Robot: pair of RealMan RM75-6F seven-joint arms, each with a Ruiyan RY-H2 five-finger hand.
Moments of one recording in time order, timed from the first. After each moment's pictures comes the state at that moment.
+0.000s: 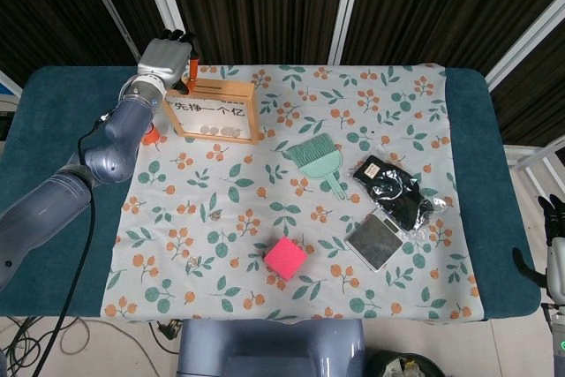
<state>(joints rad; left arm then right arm) -1.37 -1.36 -0.15 -0.84 0.38 0.34 0.44 0.04 -1.09 0.17 -1.68 -1.28 1.49 -0.06</state>
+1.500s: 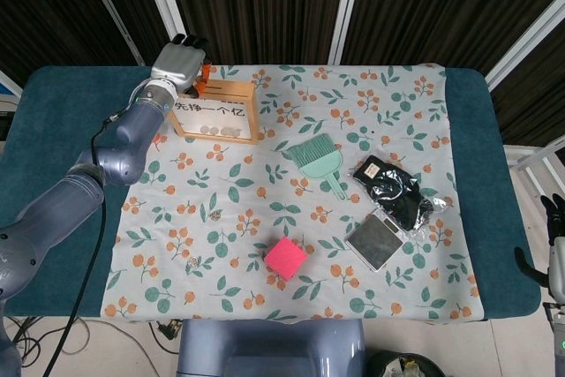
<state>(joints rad) -1.41 -1.41 -0.07 -0.79 0.51 0.33 0.30 0.04 -1.09 0.17 -1.68 -1.28 1.50 -0.07</state>
